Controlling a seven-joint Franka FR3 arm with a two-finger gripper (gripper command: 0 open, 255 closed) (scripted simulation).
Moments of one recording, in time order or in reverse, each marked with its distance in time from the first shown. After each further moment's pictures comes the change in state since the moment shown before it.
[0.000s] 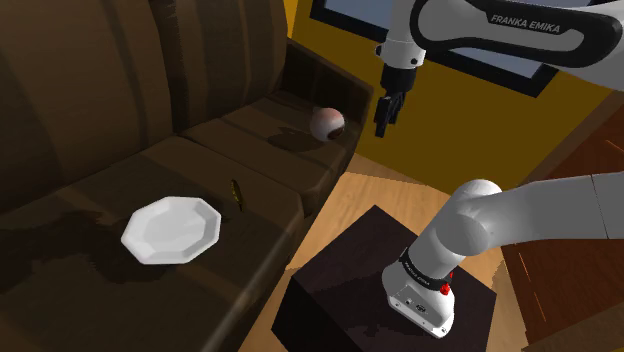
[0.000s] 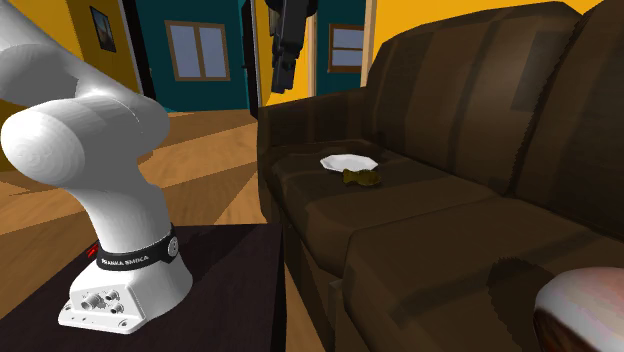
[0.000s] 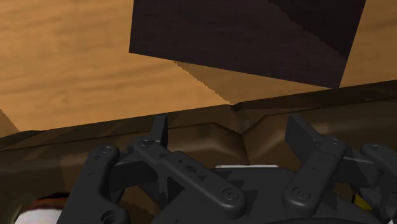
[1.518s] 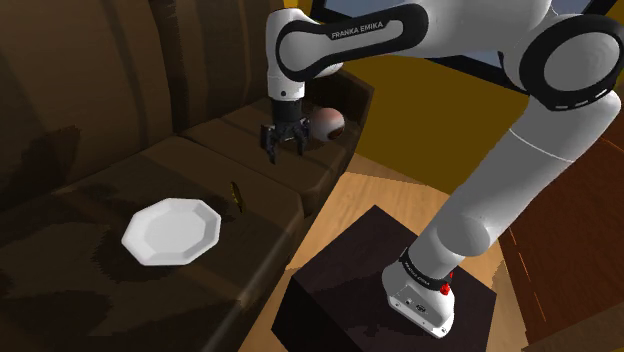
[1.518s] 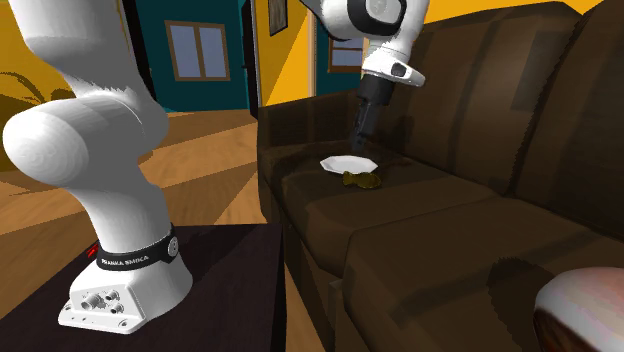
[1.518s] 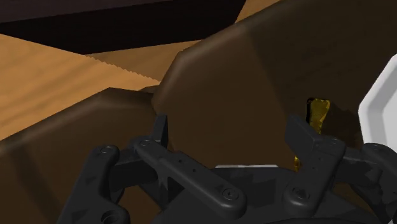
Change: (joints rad) arm 0.033 0.734 0.235 0.311 0.185 0.306 0.539
